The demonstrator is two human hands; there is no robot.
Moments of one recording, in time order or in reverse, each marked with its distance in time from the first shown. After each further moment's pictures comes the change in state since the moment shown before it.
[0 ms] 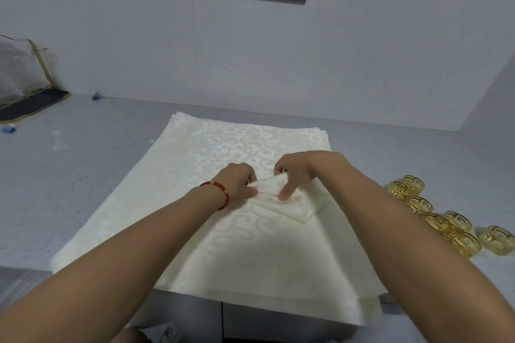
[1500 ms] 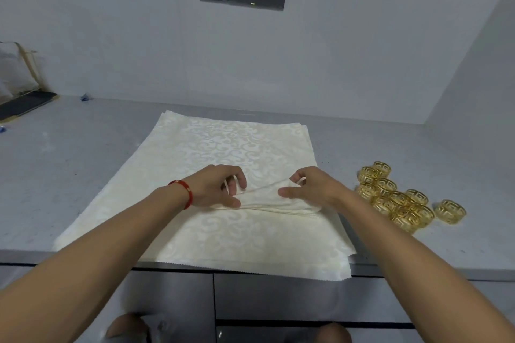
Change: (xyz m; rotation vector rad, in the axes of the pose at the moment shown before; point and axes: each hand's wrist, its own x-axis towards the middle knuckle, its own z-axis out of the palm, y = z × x) left_hand -0.061 -0.002 -0.019 -0.150 -0.154 0.181; right_hand -0.089 0.024 0.091 0.791 0.377 0.135
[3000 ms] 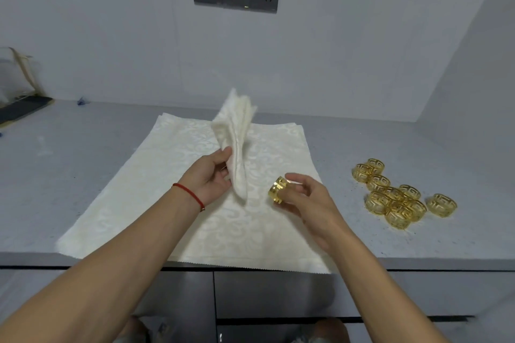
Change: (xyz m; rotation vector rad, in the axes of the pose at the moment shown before) left_hand 0.009 0.024 0.011 -1.703 0.278 -0.253; right_hand -0.081 -0.025 0.048 1.045 0.201 -0.054
